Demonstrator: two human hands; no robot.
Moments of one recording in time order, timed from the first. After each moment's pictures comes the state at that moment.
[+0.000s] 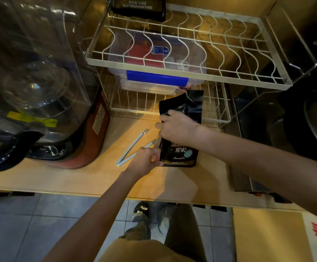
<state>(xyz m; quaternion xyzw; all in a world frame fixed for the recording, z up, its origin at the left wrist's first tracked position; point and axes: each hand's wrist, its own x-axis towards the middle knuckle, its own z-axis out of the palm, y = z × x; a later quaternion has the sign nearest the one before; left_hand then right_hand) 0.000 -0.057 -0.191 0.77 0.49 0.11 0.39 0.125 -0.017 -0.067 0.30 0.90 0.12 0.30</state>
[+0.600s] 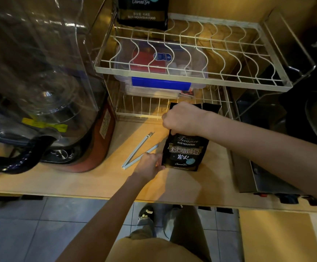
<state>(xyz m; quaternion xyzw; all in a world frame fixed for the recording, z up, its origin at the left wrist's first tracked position) -0.003 -0.062 -0.199 0.77 0.52 0.07 0.37 0.124 -0.003 -0.028 0.33 0.91 0.07 0.25</state>
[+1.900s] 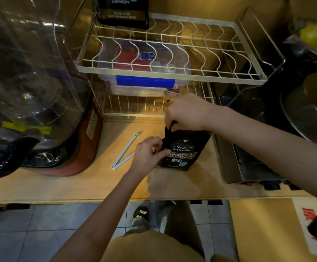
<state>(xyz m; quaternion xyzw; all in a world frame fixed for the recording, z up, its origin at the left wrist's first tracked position) 0.019 -0.067 -0.147 0.71 0.49 0.29 0.41 0.150 -0.030 0.012 0.42 0.89 -0.01 0.18</state>
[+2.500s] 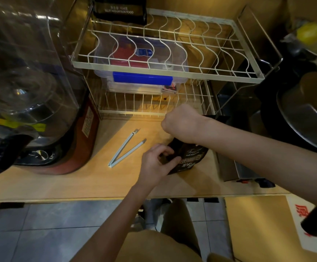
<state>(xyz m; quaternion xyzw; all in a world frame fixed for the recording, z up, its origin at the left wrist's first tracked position) 0.040 -0.103 -0.146 0.67 0.47 0.36 0.45 0.131 -0.049 0.001 0.43 0.84 0.06 0.32</state>
